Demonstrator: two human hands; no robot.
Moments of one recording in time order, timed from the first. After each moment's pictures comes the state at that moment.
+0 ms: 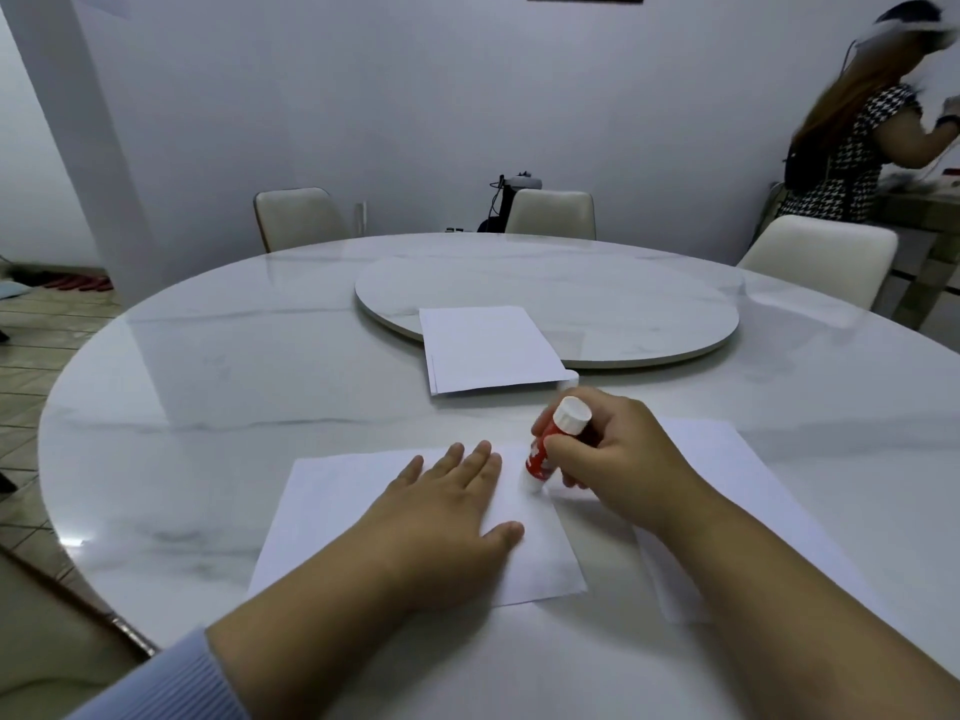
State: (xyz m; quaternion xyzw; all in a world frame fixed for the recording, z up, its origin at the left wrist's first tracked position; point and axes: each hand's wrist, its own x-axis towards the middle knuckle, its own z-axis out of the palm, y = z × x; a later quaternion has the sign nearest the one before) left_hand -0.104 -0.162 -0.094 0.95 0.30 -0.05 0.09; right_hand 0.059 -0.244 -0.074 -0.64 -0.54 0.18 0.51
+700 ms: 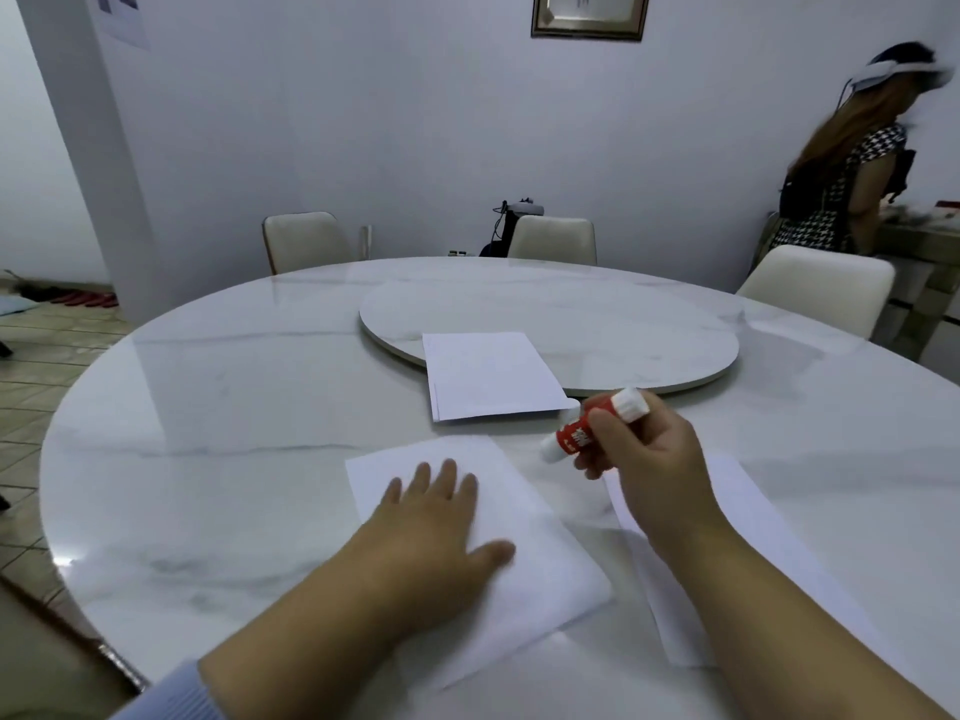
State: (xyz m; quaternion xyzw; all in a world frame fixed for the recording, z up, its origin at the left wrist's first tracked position) left_hand -0.104 -0.154 -0.094 0.93 0.36 0.00 0.08; right_hand 0.071 -0.241 -0.076 -0.56 -0.42 0.15 0.70
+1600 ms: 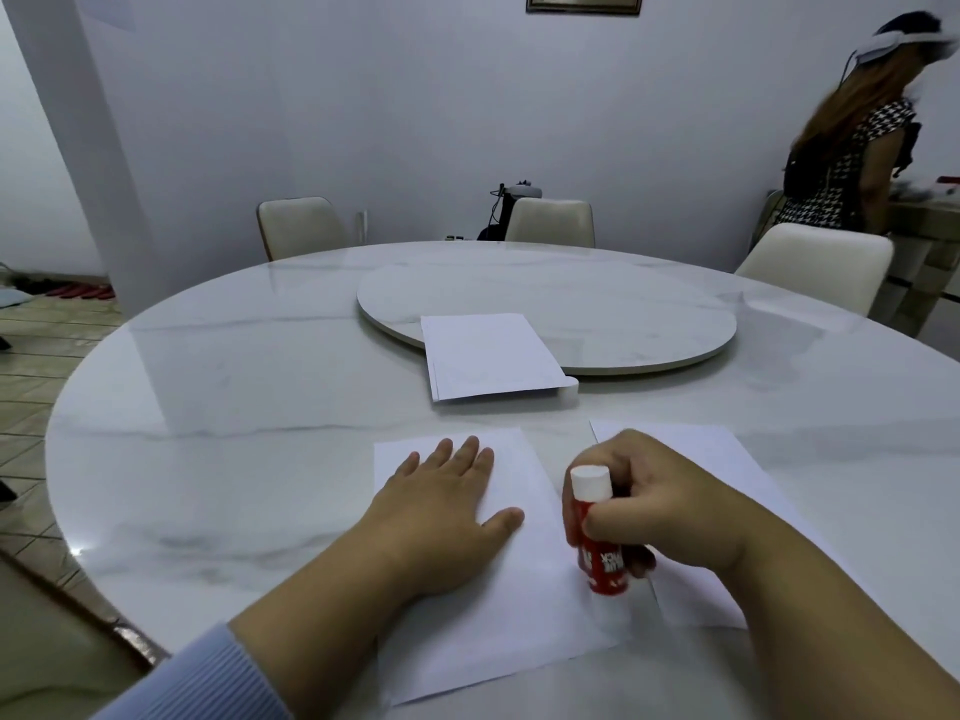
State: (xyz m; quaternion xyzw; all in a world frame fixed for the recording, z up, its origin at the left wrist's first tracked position) left_hand -0.098 -0.151 -0.099 0.94 0.33 0.00 0.08; right_hand 0.060 -0.276 -0.059 -0.62 -0.61 0.34 0.37
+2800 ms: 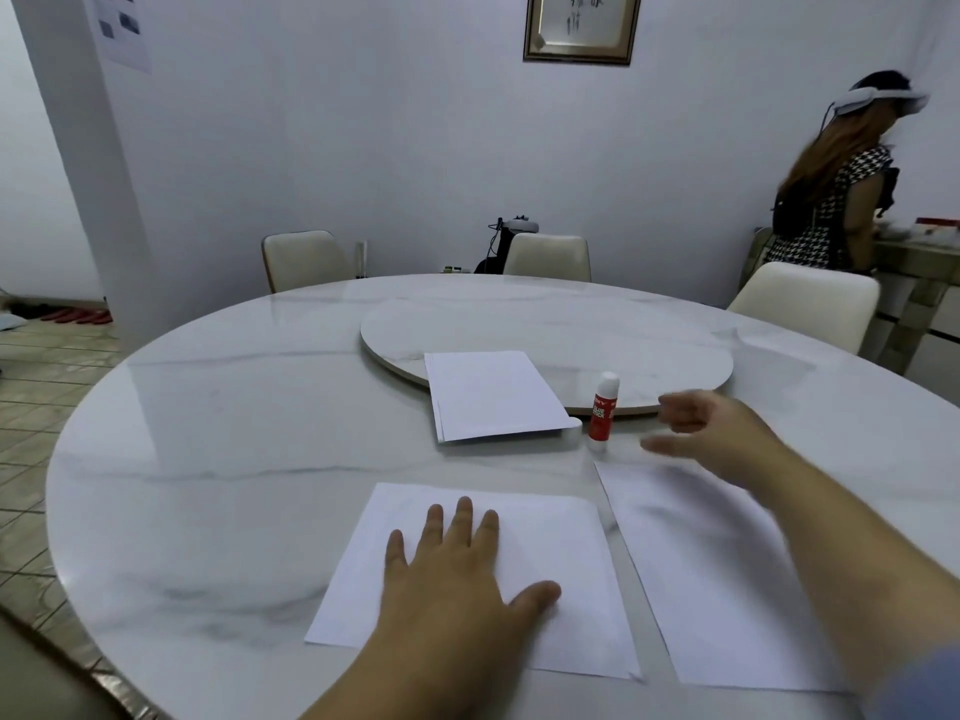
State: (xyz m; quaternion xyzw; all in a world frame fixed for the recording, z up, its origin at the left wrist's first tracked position) left_hand -0.104 -0.185 -0.098 0.90 0.41 0.02 0.14; right_hand 0.172 -0.244 -0.049 -0.81 -0.38 0.14 0.42
